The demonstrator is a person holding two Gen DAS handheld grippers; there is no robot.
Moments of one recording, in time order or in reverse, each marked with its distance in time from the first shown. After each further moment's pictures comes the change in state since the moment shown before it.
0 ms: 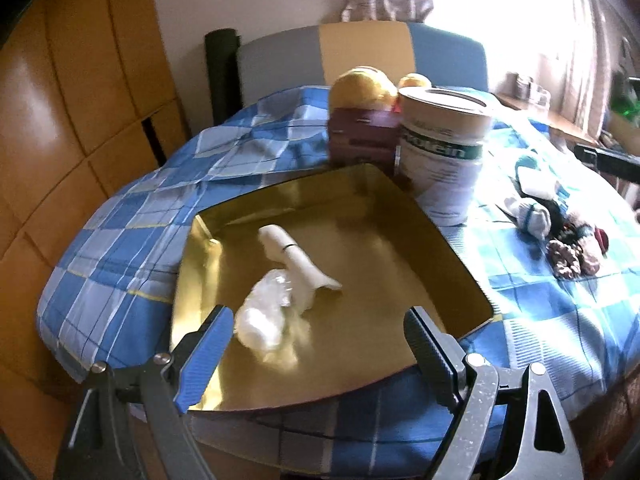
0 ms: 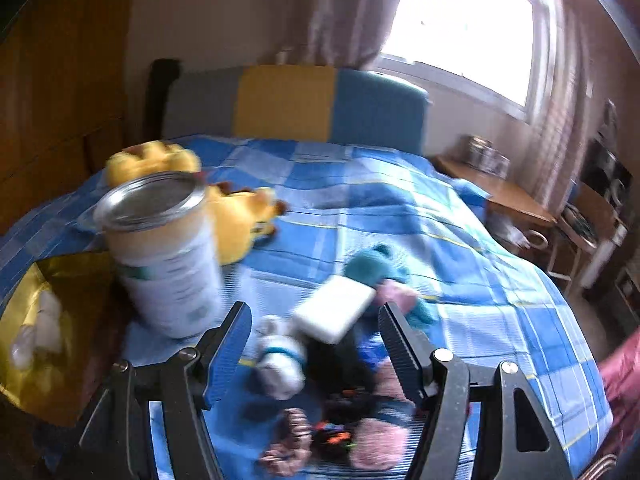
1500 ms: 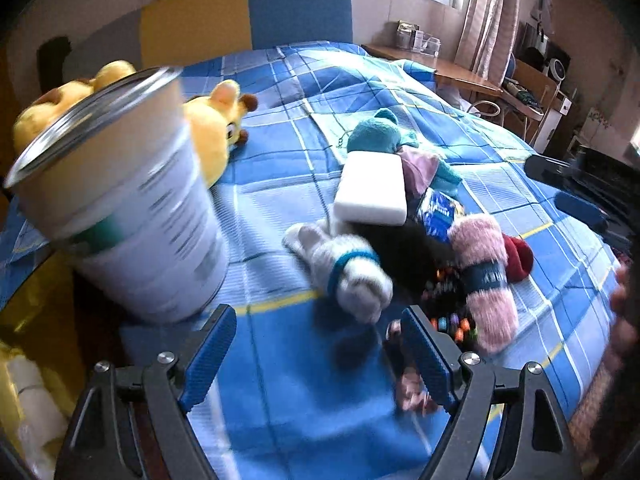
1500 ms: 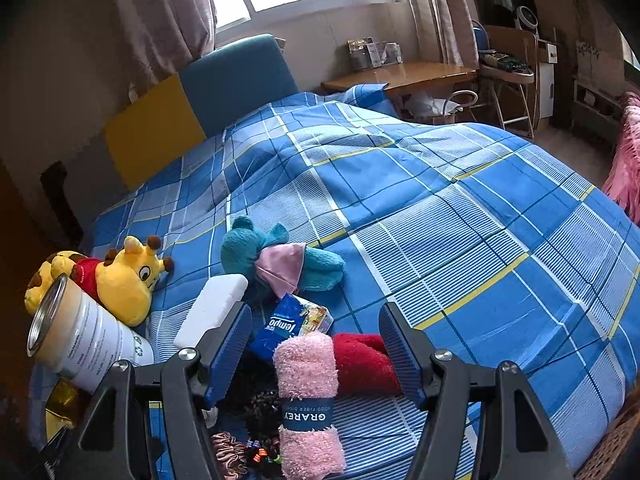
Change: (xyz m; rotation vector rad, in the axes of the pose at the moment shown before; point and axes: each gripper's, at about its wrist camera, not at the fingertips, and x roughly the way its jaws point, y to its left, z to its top) left arm 0.117 -0.247 0.102 0.196 0.135 -0.382; right arm 0.042 -0.142 -0.037 0.573 0.124 -0.032
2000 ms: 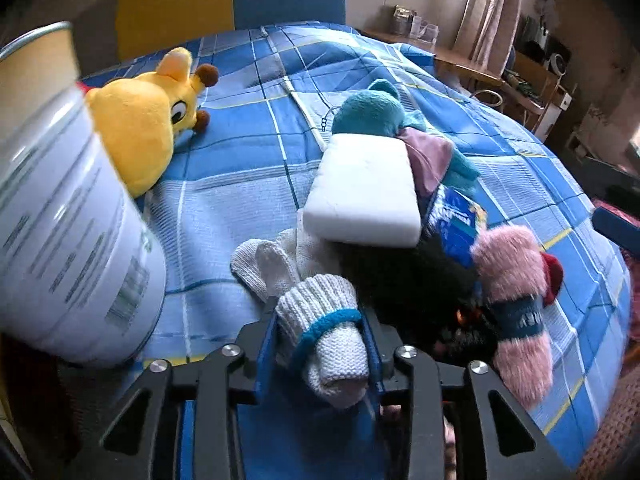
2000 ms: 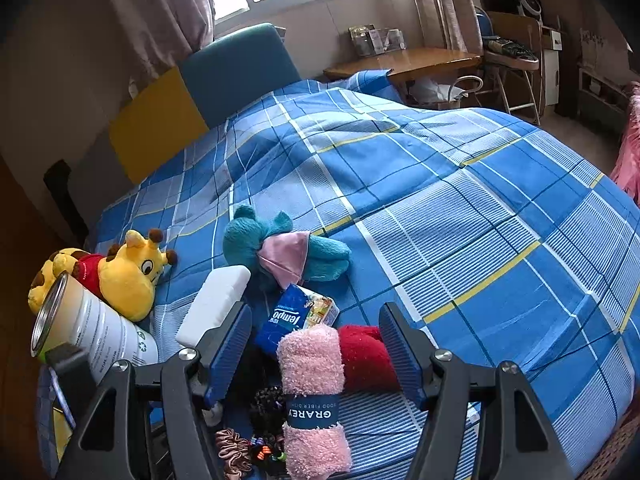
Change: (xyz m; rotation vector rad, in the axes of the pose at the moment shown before) left arm 0.062 -0.005 0.014 -0.011 0.039 -0.038; right arm 0.011 -0.002 0.000 0.015 0.046 0.022
